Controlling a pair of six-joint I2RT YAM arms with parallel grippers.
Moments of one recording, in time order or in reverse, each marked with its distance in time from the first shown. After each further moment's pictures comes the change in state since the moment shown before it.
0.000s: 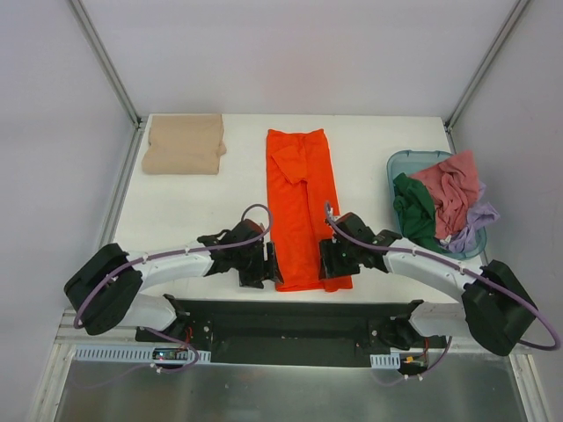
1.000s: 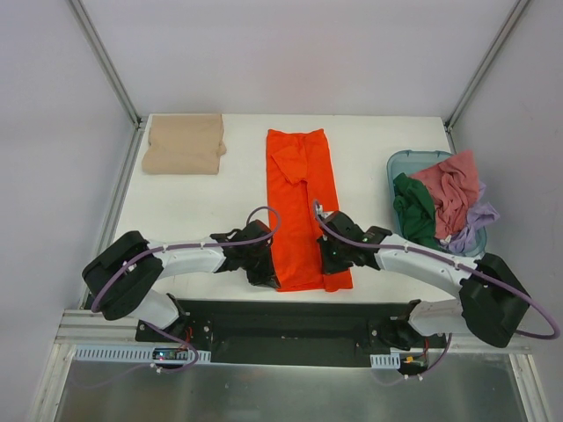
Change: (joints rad) left arm -0.044 0.150 0.046 0.046 0.021 -0.098; right arm 0.099 0.066 0.102 -0.047 0.128 0.010
